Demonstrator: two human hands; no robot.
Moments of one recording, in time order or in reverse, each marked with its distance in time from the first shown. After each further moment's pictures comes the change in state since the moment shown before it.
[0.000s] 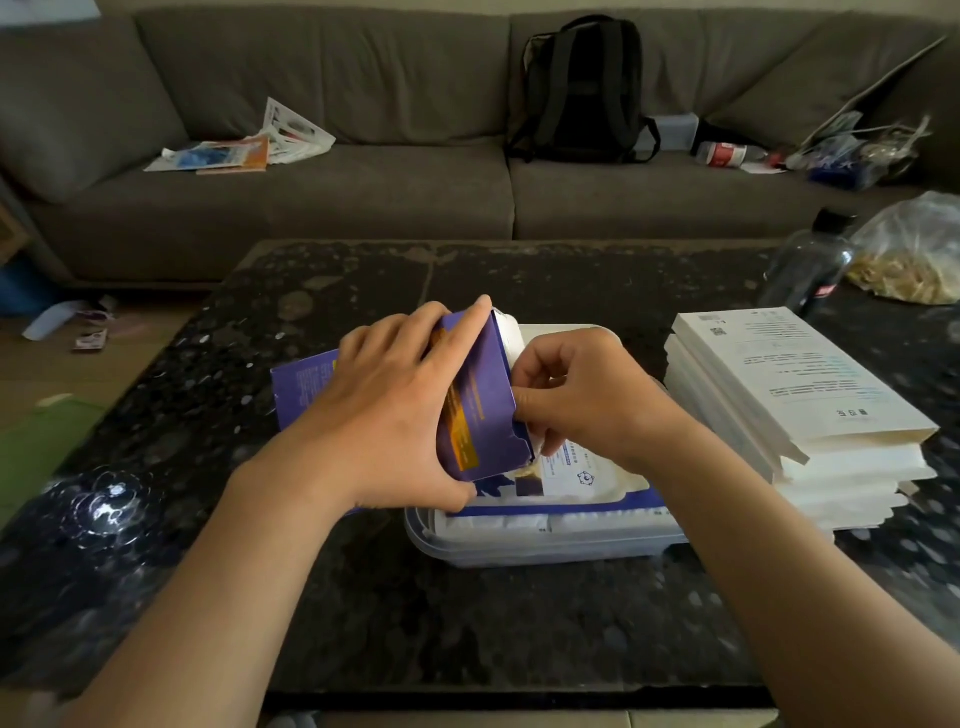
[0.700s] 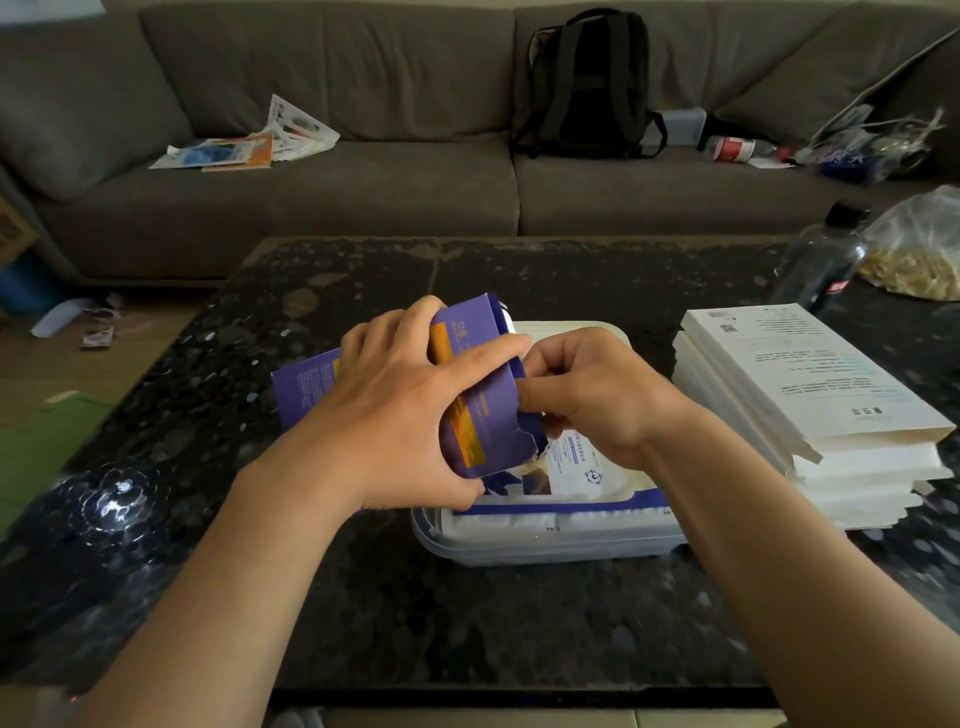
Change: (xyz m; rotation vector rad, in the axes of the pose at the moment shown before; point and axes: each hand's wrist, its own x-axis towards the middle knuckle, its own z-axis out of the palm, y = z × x) left_hand -0.004 0.002 -0.001 -0.018 0.008 -0.003; right_hand 0.008 0.003 0.004 0.221 -0.061 0.091
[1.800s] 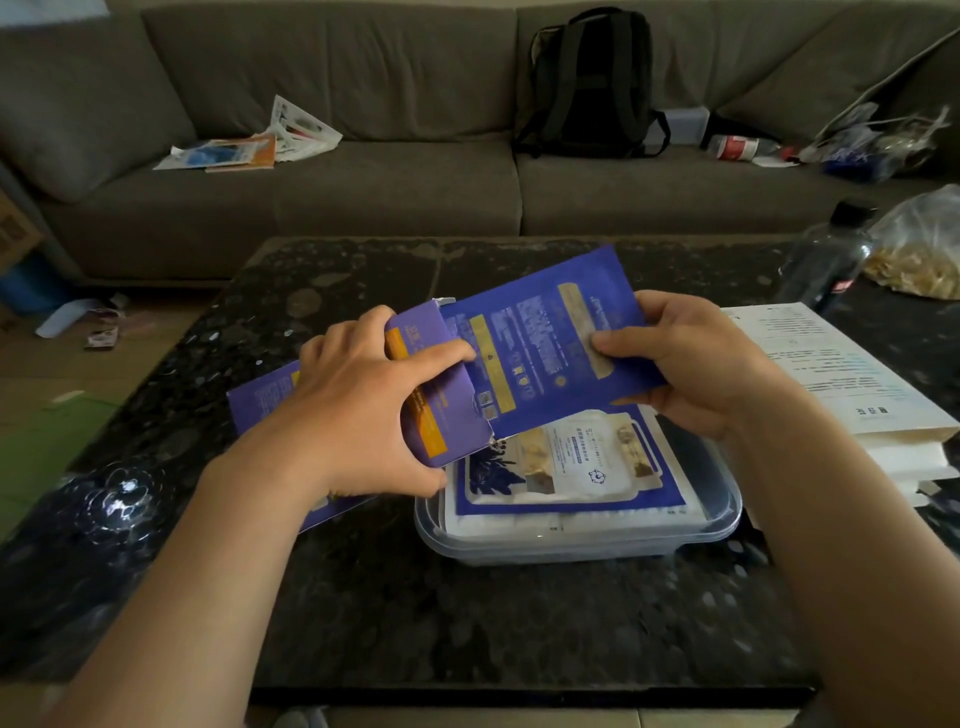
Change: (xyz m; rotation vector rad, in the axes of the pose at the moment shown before) left_hand -0.004 -0.026 -0.001 -0.024 -0.136 -0.186; right_hand -0.004 0.000 -0.052 0.317 0.216 0.156
